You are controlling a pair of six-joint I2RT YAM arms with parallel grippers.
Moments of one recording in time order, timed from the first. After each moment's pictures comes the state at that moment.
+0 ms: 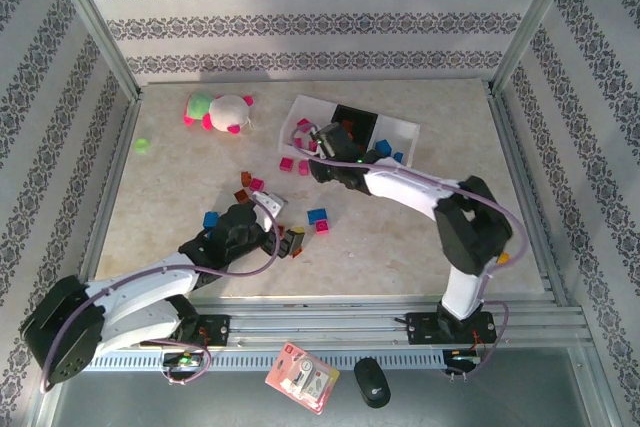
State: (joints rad) left arm -0.73 1.06 0.38 0.18 -0.02 -0.11; right arm 0.66 1.77 1.24 -0.26 0.12 0.26
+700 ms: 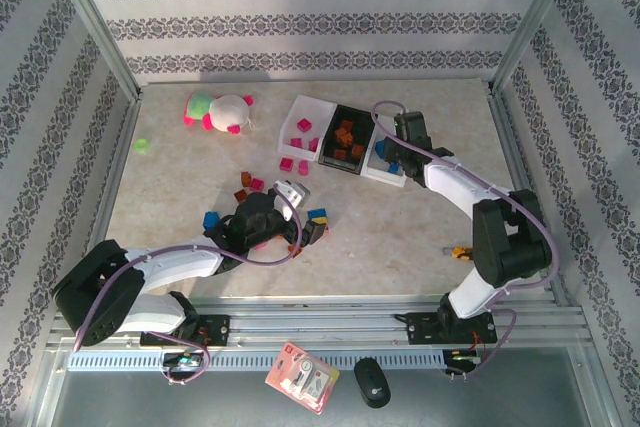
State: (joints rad) left arm -0.75 1.30 0.48 0.42 0.06 -0.08; right arm 0.27 1.63 1.04 -0.18 0.17 0.34
